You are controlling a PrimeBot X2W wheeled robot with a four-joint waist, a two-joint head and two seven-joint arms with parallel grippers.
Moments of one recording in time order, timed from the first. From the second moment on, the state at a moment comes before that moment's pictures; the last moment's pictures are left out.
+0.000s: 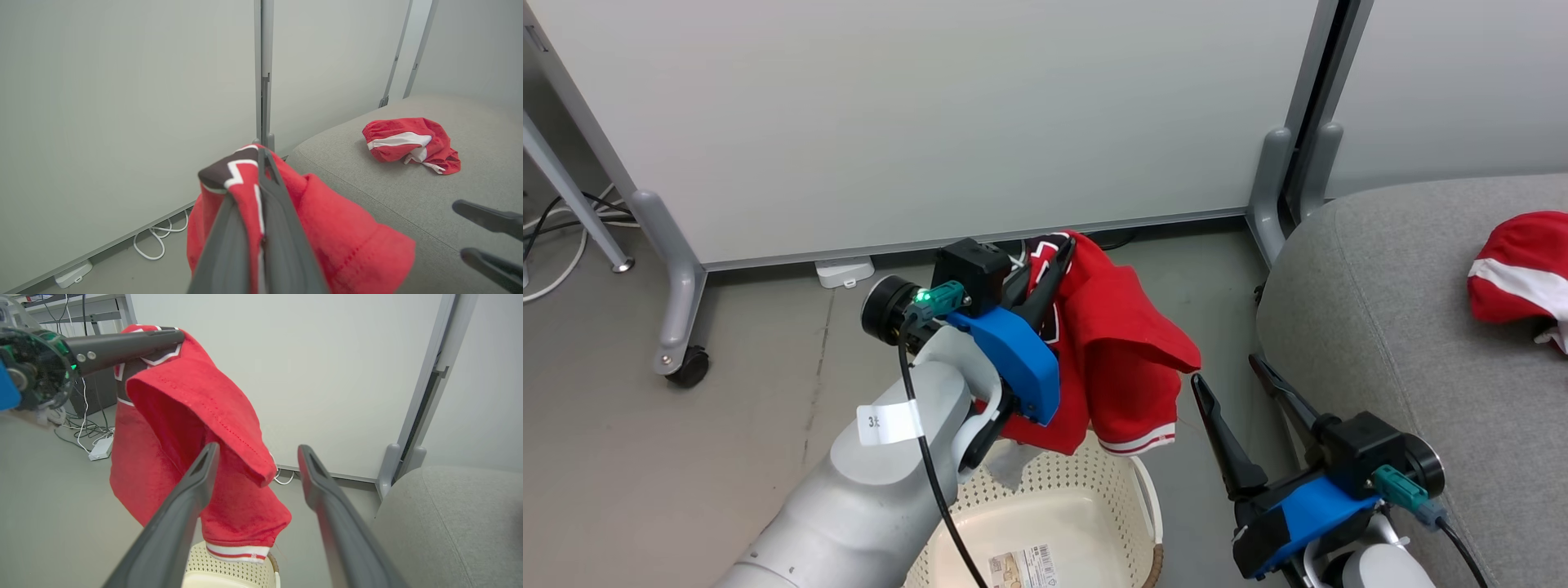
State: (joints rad) left arm -0.78 0.05 -0.85 0.82 -0.69 -0.13 -0.23; right arm -0.13 -0.05 0.19 0.16 0.10 0.13 -0.11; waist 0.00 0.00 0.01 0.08
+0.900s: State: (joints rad) left arm -0.82 0.05 -0.94 0.84 -0.77 -0.13 -0.26; right arm -0.37 -0.05 0.34 0.44 0.10 0.13 -0.10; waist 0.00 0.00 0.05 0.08
